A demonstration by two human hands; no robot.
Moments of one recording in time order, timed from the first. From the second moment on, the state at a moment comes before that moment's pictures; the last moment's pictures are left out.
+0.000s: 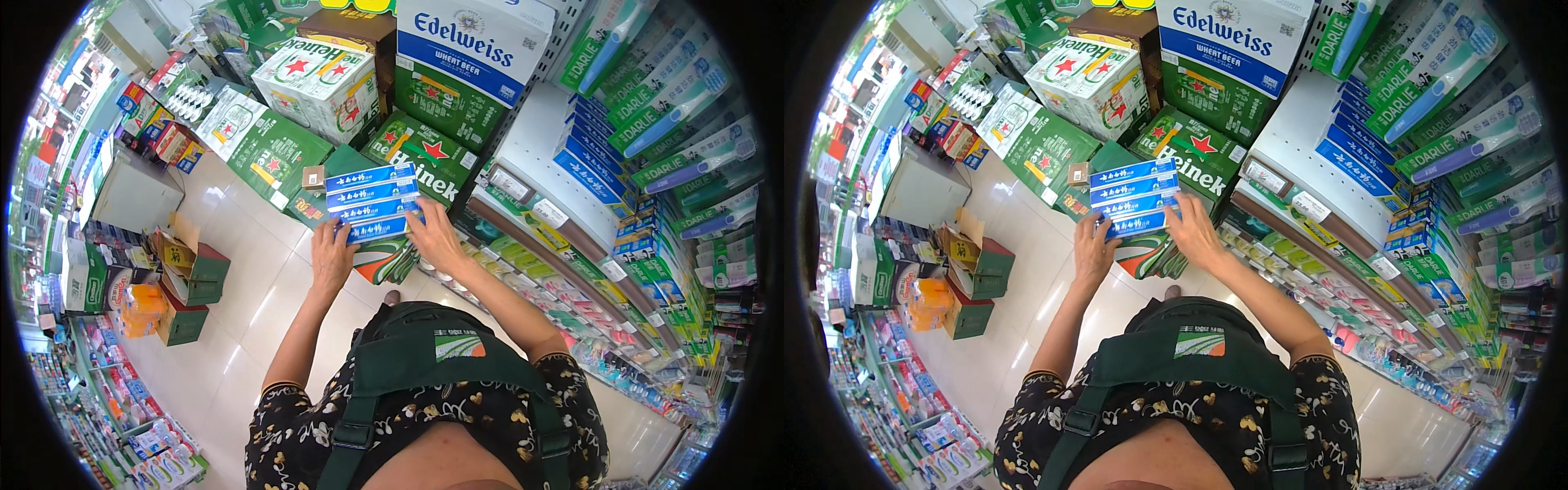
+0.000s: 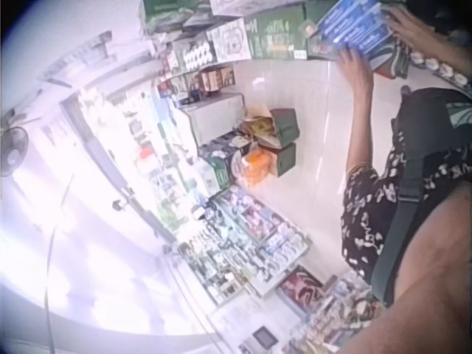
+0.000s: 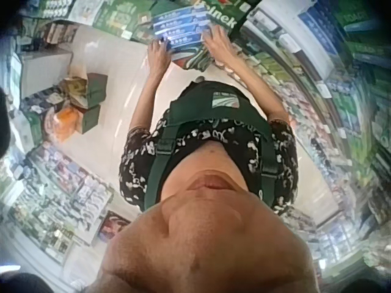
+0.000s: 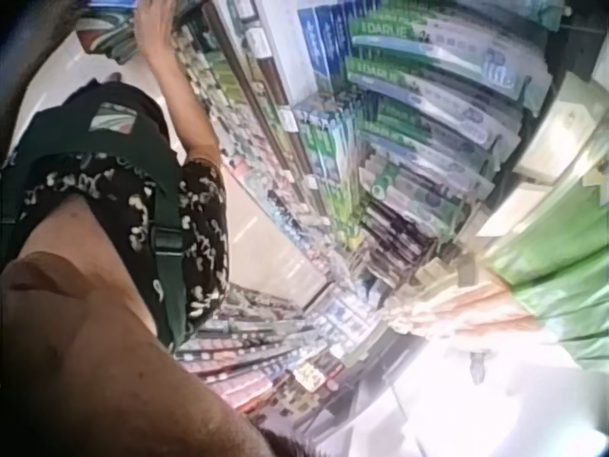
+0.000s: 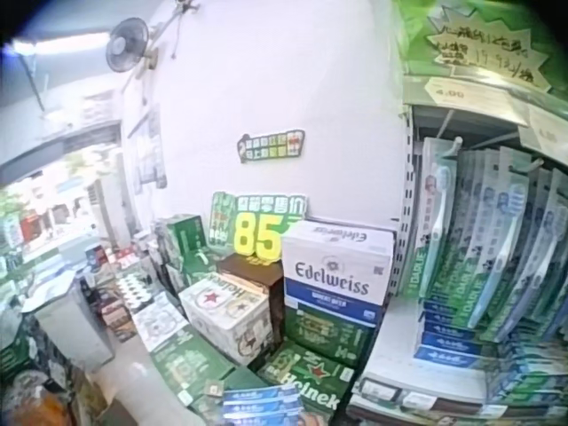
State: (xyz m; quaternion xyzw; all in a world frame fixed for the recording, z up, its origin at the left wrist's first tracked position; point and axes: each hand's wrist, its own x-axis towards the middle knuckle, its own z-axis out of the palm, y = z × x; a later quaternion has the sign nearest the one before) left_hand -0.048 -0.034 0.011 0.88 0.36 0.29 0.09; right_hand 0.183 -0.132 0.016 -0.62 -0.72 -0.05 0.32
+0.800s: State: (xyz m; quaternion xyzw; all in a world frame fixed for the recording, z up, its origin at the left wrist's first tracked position) left_hand 0.291 -0.086 0.164 0.94 -0.01 0.34 0.09; right_hand 0.382 -0.262 0.191 -0.89 -0.41 -0.21 0.02
